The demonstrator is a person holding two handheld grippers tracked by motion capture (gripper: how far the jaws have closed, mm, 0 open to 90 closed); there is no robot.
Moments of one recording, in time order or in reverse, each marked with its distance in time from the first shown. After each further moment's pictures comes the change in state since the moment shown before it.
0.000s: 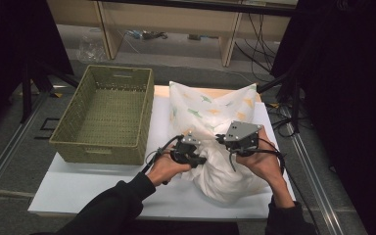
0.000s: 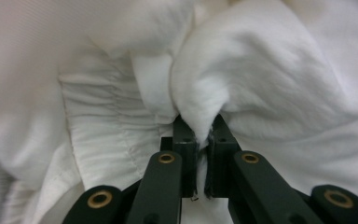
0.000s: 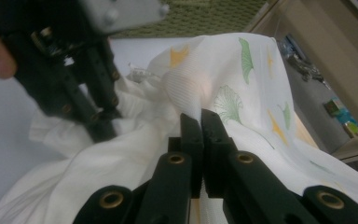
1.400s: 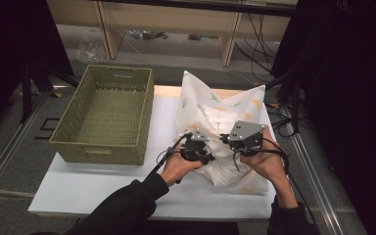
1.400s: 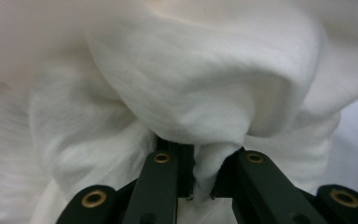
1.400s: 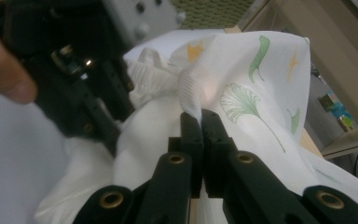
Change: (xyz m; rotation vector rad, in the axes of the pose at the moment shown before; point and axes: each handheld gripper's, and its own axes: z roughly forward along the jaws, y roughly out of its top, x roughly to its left) left arm -0.012 0.014 0.023 -0.062 0.019 -0.047; right arm -0.003 -0.005 -0.007 0.029 -0.011 0.028
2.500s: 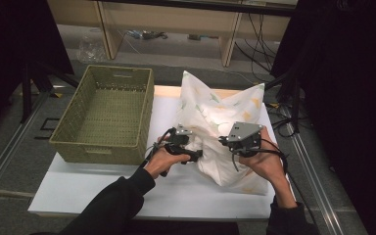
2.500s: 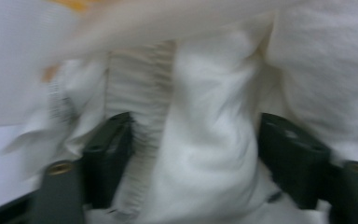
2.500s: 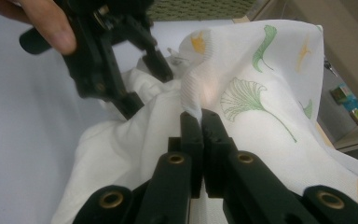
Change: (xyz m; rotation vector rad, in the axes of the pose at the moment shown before) left arm 0.047 -0.021 0.000 0.022 0.098 -0.051; right arm 0.001 -0.004 0.007 0.026 0.028 0.011
